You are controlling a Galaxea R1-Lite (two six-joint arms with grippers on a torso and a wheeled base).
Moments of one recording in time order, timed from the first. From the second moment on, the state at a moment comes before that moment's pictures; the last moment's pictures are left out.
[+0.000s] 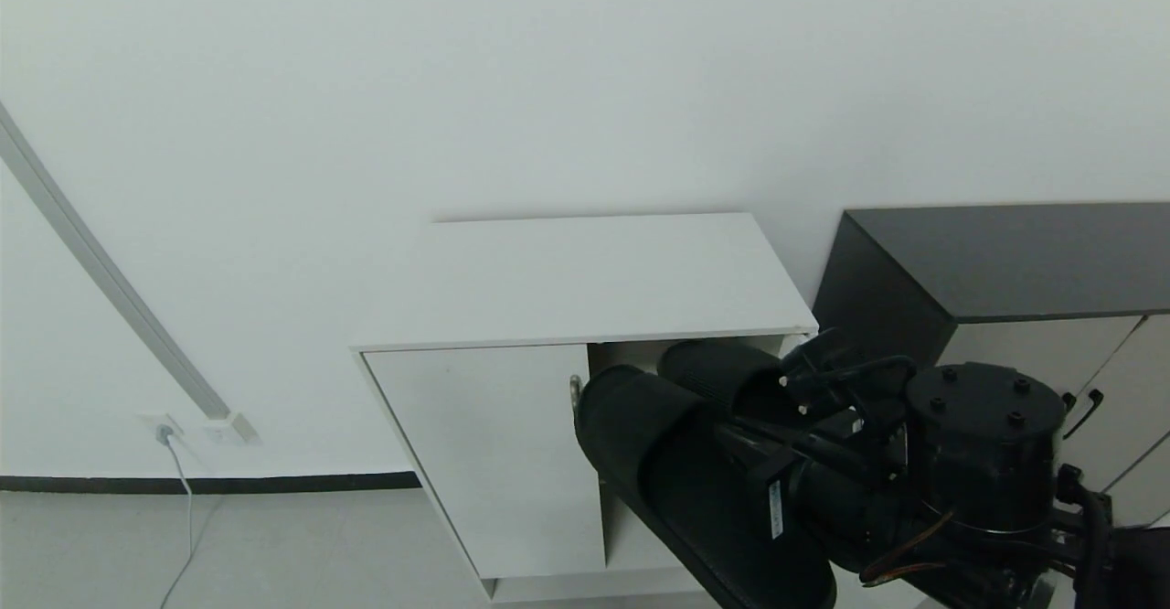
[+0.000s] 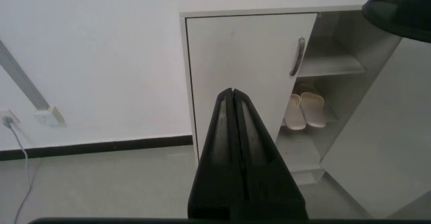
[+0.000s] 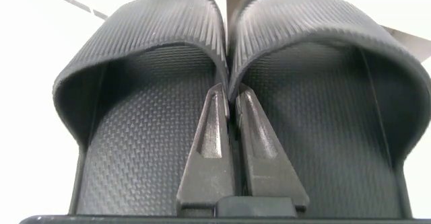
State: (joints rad) left arm 0.00 0.00 0.00 0.00 -0.02 0.01; right arm 0.86 1.68 -0.55 -0.90 -0.23 0.08
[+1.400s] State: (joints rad) left arm 0.00 0.00 0.00 0.00 -0.02 0.01; right arm 0.86 1.69 -0.53 -0.90 -0.23 0.08
